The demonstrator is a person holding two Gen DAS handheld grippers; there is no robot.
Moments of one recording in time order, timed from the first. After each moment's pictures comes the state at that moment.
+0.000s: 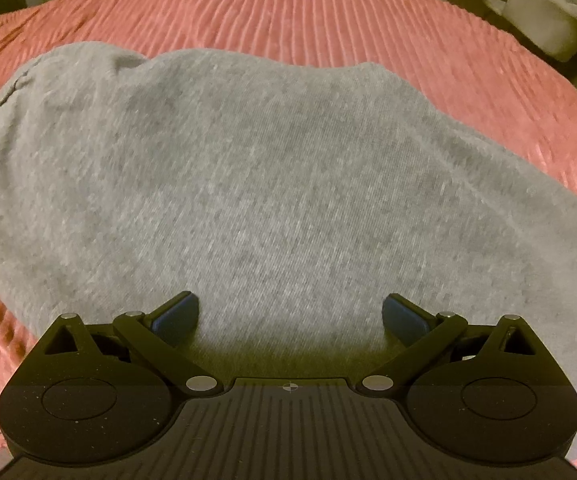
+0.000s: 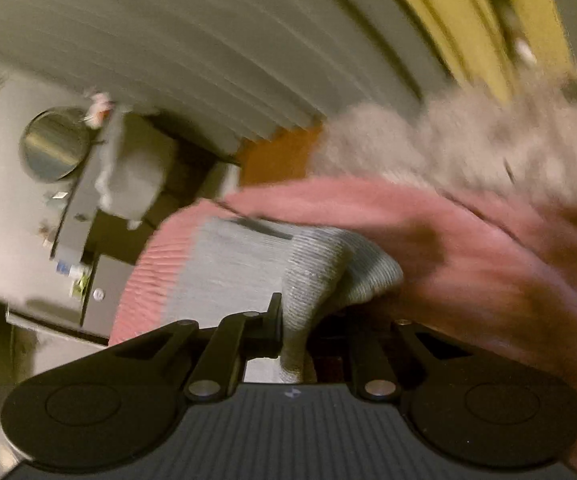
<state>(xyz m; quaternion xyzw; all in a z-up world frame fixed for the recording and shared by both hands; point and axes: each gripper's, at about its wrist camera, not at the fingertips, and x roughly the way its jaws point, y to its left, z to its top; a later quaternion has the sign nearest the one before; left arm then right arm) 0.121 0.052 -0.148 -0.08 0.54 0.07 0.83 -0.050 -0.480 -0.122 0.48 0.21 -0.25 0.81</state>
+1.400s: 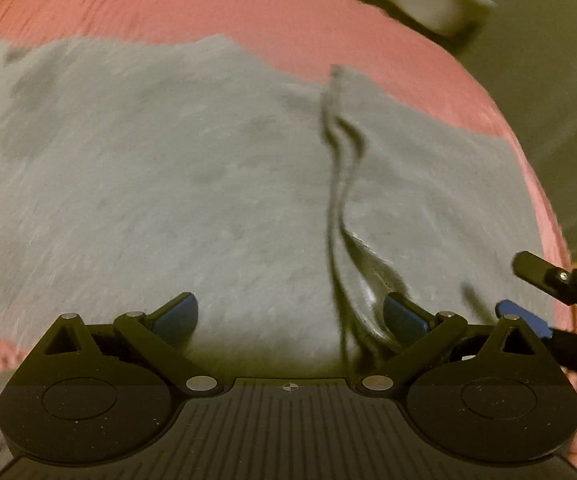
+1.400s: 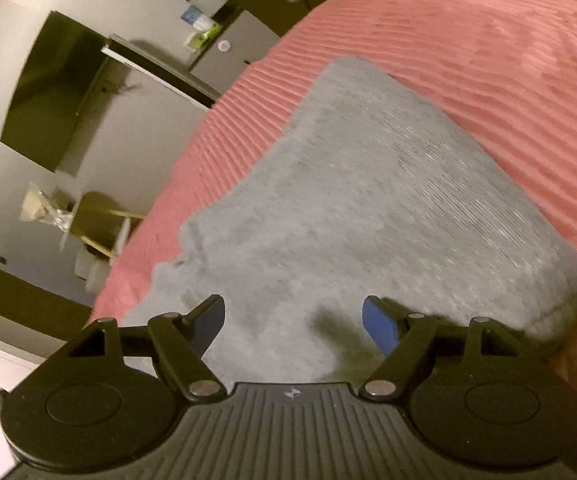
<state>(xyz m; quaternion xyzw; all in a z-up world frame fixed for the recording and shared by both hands) 0.091 0.010 -0.137 -0.10 0.53 -0.12 0.83 0.063 -0.202 -0.119 0.40 0.40 0.02 0.82</state>
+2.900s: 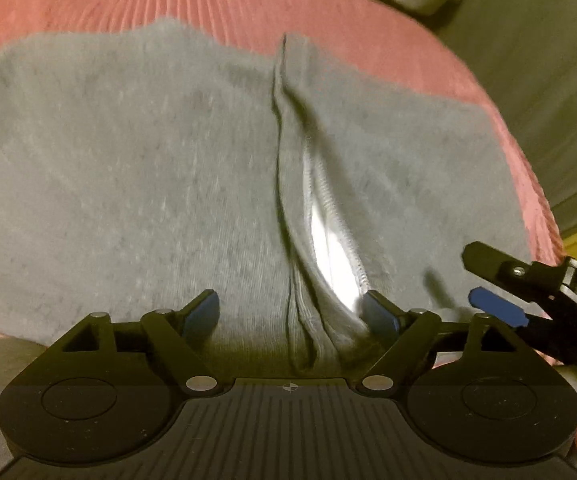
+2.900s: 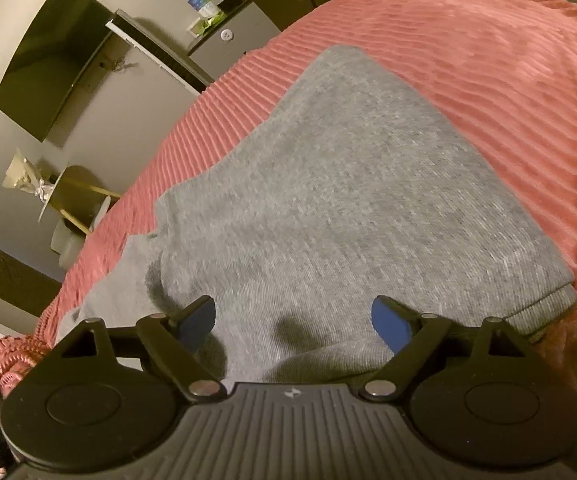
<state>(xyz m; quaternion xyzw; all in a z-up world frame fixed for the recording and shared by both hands) 0.082 -0.013 -0.139 -0.10 0.55 -0.14 0.82 0.053 -0.206 -0.124 0.35 0.41 0.02 0.84</state>
